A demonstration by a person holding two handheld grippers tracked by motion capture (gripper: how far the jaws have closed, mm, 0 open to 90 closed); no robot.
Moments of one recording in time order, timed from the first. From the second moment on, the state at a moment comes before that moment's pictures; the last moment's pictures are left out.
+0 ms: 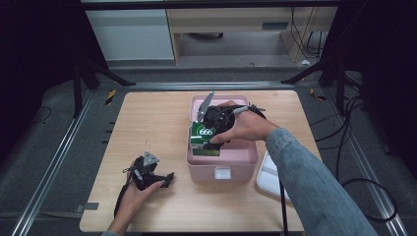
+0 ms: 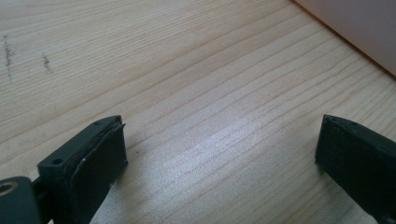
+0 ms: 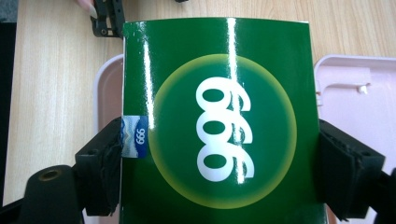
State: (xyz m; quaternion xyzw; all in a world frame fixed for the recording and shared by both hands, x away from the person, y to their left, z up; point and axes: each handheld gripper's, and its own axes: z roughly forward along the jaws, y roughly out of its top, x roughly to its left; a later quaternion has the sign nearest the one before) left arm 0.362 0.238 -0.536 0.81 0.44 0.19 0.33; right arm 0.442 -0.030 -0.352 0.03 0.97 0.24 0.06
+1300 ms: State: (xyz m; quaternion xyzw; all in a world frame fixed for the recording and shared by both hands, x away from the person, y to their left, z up) left arm 0.362 0.238 -0.536 0.81 0.44 0.19 0.33; right arm 0.452 -0.013 -0.399 0.02 0.97 0.23 0.03
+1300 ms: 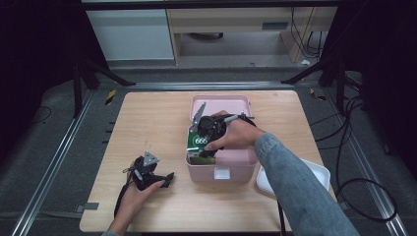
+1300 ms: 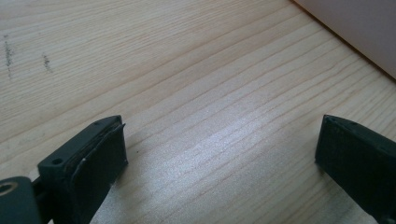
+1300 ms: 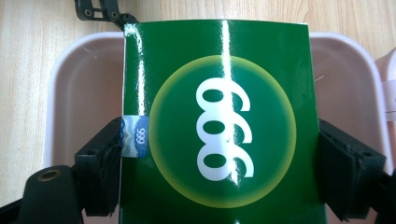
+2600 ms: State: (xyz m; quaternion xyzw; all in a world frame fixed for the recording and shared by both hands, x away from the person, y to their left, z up) left arm 0.362 0.238 -0.536 0.81 0.44 0.19 0.33; right arm 0.455 -0.013 -0.461 0.04 0.97 0.23 0.01
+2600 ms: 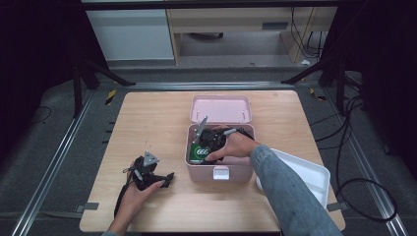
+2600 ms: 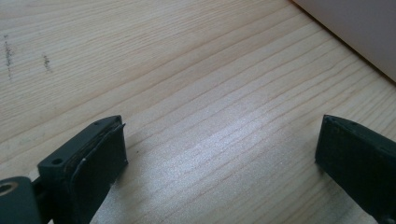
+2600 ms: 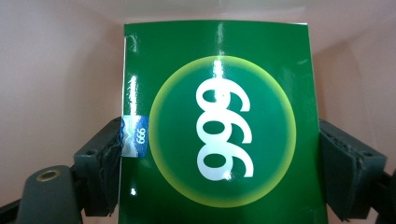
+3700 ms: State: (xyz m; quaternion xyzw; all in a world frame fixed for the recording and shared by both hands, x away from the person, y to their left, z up) left arm 0.362 0.238 -0.536 0.81 0.44 0.19 0.33; right arm 0.448 -0.037 -0.439 0.09 0.97 0.24 0.04
